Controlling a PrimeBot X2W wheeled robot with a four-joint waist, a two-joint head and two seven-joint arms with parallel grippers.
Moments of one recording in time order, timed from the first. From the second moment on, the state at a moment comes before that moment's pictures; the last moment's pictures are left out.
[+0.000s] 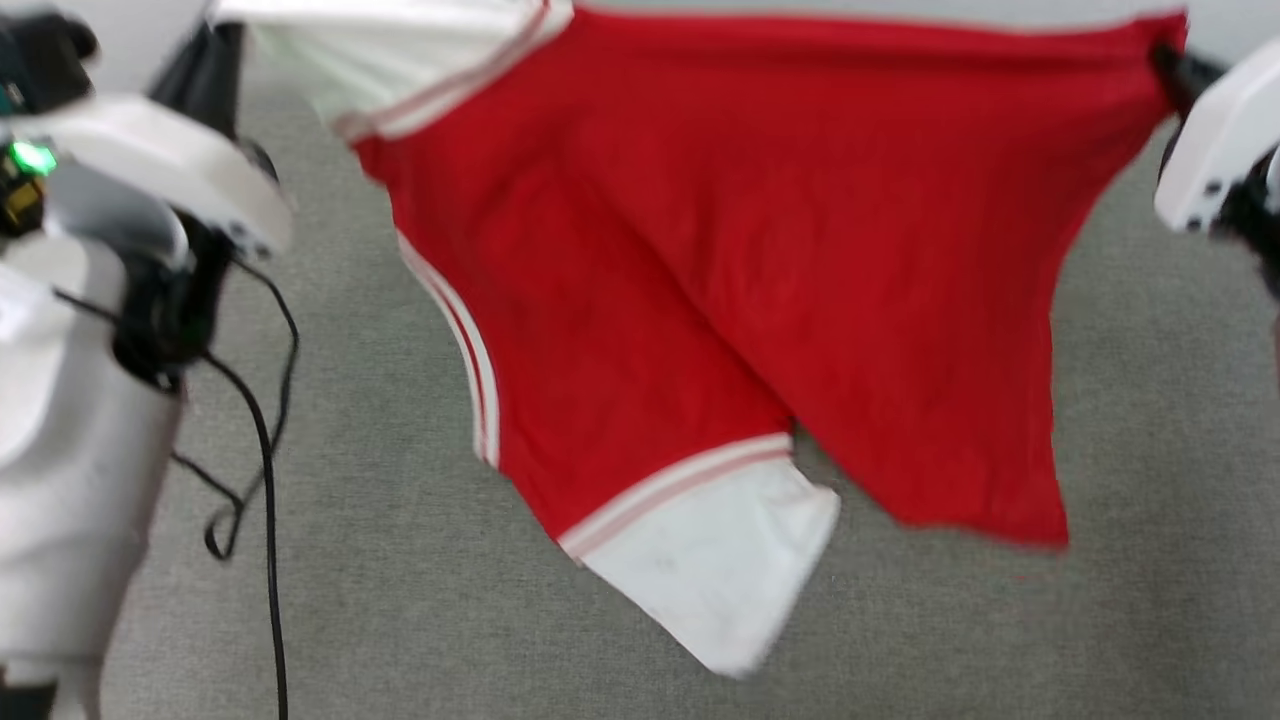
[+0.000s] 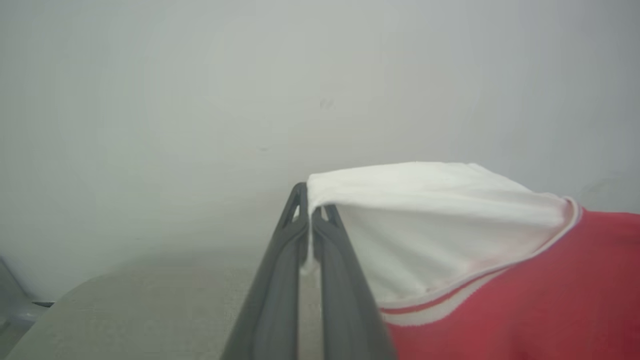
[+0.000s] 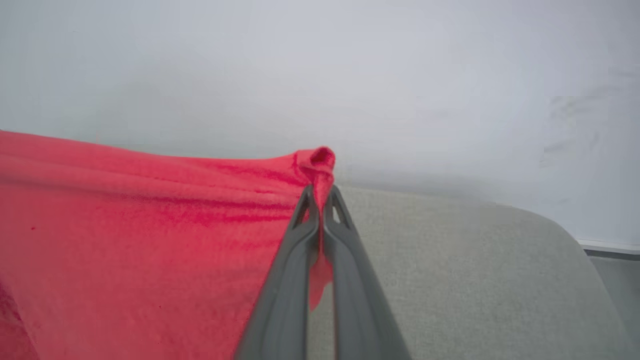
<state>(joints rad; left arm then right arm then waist) -0.82 0.49 -0.36 0.39 -0.76 0.06 -0.03 -0.89 -0.29 0.00 0.54 0.30 0.13 0.46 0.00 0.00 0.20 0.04</state>
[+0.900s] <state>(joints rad) -1.69 0.51 -0.38 0.90 -0.62 -0.09 -0.14 -1.62 -0.19 -0.11 0.73 0.05 0.13 0.22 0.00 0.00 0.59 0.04</state>
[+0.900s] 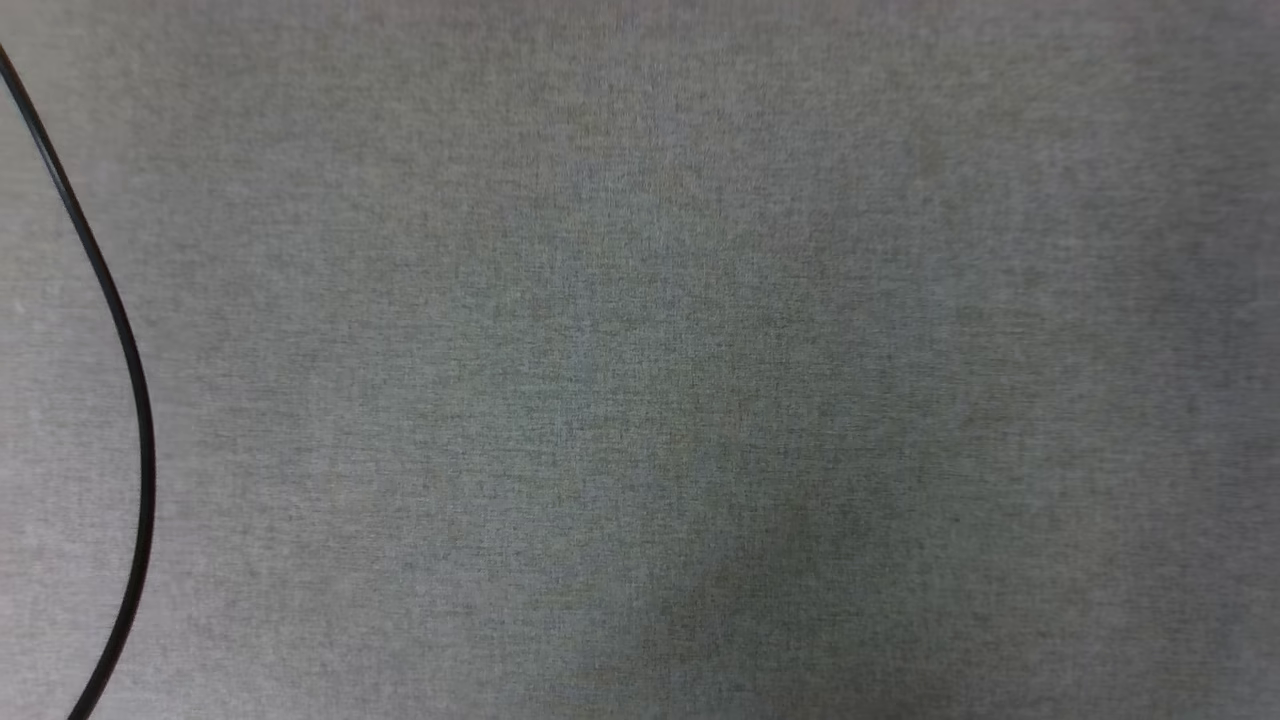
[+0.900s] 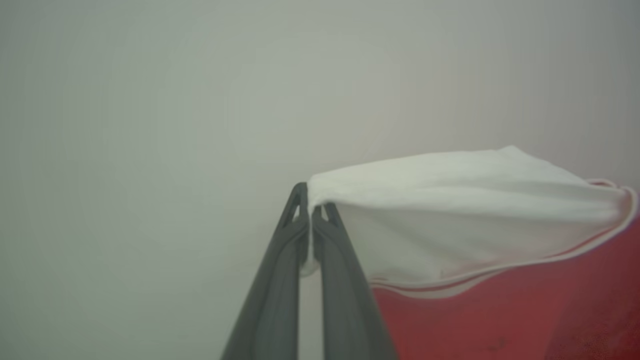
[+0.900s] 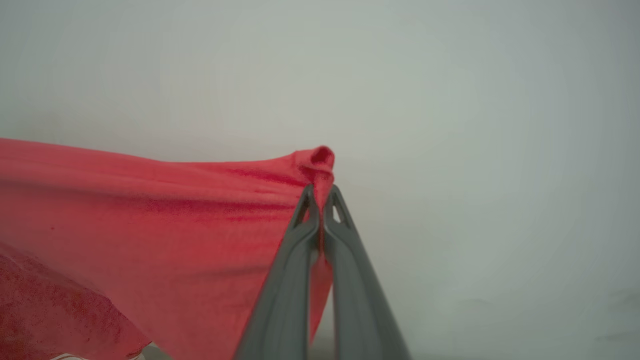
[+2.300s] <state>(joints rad) -0.25 0.56 -0.40 0.49 -1.04 -0.01 -0.26 -0.29 -0.30 0.08 0.45 0.46 0.14 0.14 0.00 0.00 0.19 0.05</state>
